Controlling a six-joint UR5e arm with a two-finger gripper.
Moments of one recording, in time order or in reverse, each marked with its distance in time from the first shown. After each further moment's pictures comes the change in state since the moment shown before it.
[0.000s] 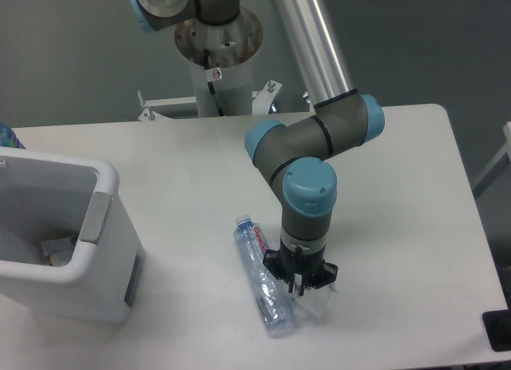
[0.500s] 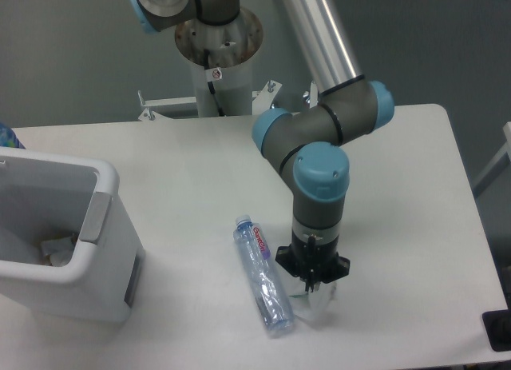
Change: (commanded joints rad) arm 0.064 0.072 0.023 0.002 -0.047 -0.017
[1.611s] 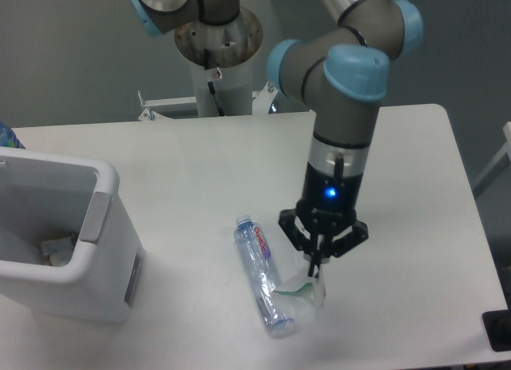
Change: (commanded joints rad) arm -0.029 0.212 0.020 -0.005 -0.356 -0.098
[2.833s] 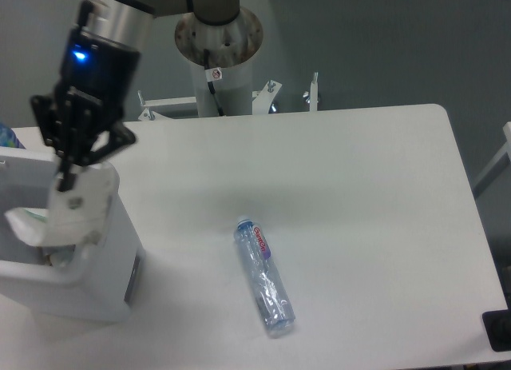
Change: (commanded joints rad) arm -0.388 0.204 -0.008 0.000 0.003 -0.160
